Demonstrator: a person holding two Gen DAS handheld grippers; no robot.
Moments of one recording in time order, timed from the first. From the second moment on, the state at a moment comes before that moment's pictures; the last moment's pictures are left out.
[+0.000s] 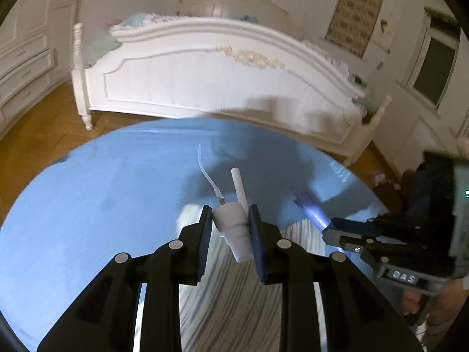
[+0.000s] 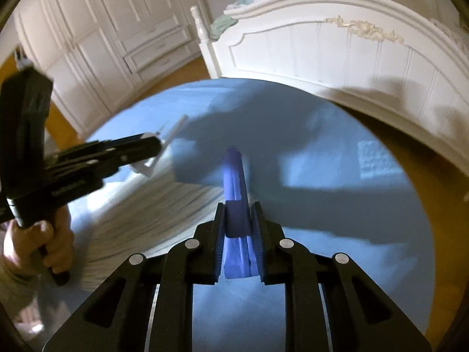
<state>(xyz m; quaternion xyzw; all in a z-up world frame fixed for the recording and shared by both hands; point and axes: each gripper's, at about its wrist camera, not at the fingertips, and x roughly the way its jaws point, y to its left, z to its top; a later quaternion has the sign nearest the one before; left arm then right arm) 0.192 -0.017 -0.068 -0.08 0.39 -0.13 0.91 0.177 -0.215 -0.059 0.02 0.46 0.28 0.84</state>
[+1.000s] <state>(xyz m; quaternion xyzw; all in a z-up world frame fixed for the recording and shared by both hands) -0.070 0.271 -0.073 -0.20 0.29 0.17 0.92 0.022 0.139 -0.009 -0.05 0.45 0.52 0.72</state>
